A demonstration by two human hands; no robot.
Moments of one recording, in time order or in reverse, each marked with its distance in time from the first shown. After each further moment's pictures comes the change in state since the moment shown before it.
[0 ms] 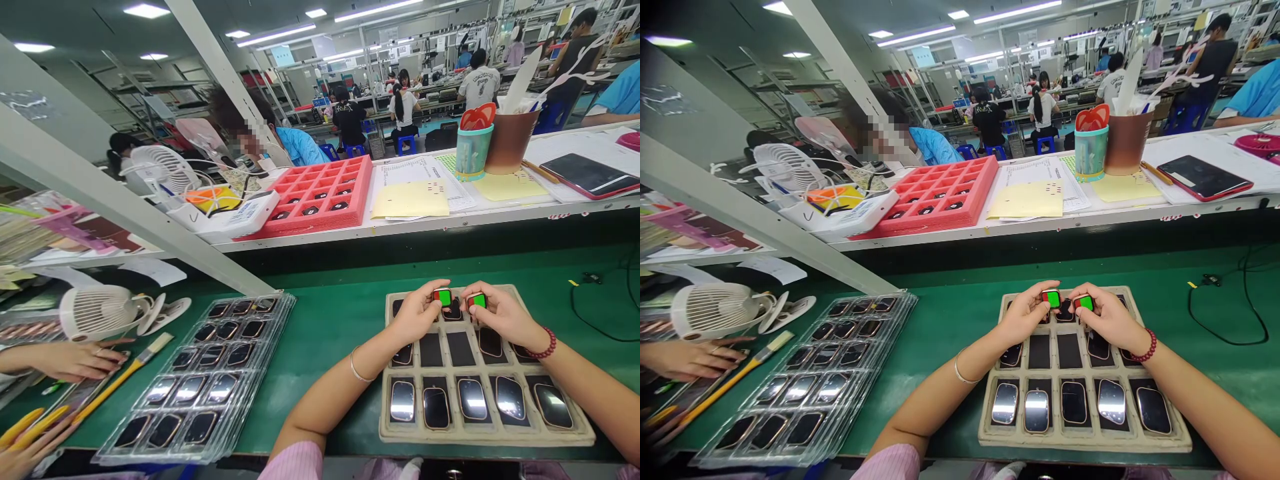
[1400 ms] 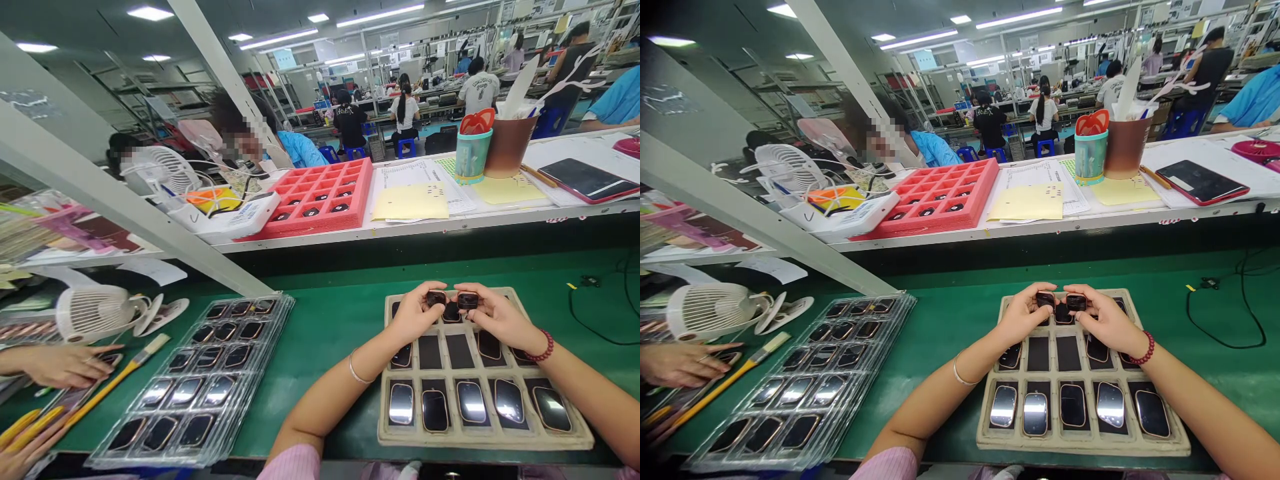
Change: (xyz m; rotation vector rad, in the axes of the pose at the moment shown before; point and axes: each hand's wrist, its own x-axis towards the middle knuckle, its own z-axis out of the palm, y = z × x) left_hand 0.004 0.001 0.000 -0.019 0.062 -0.004; right_hand 0.002 0.006 -0.001 -0.028 -0.024 -0.044
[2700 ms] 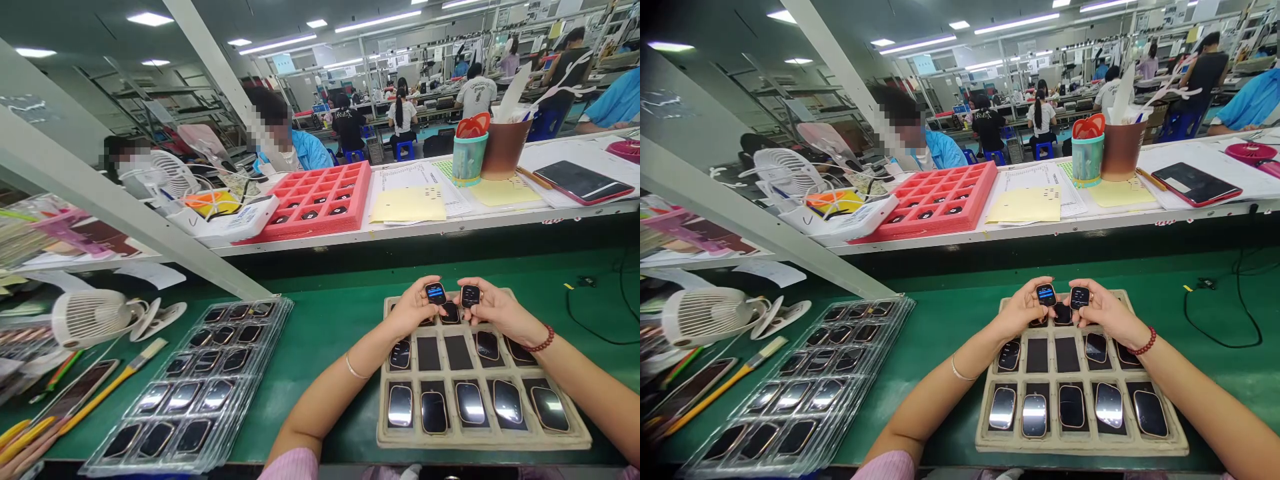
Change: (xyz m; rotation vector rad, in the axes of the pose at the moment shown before) left_hand 0.007 0.002 -0.007 -0.401 -0.094 -0.158; right_hand 0.004 -0.005 -0.009 0.392 0.018 0.213
